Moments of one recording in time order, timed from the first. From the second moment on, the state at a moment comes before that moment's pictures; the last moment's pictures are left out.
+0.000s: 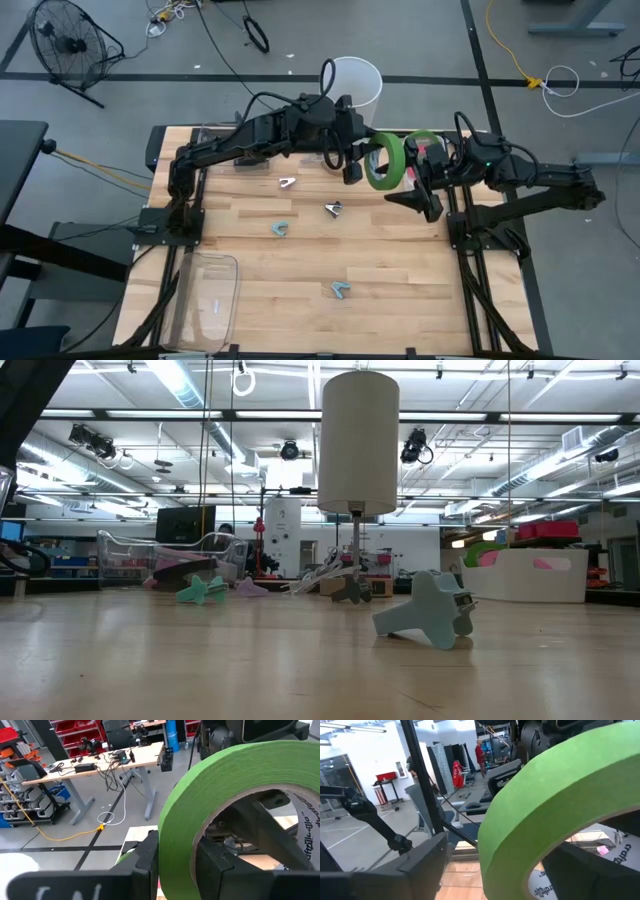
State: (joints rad) left arm 0.12 1.97 2.35 -0.60 -0.09 0.19; right arm 0.00 0.95 1.11 -0.13 -0.18 0.18
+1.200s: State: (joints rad) left arm 0.11 1.97 2.35 -0.59 -0.13 0.16; right arm 0.00 0.95 1.10 -0.15 -0.19 0.20
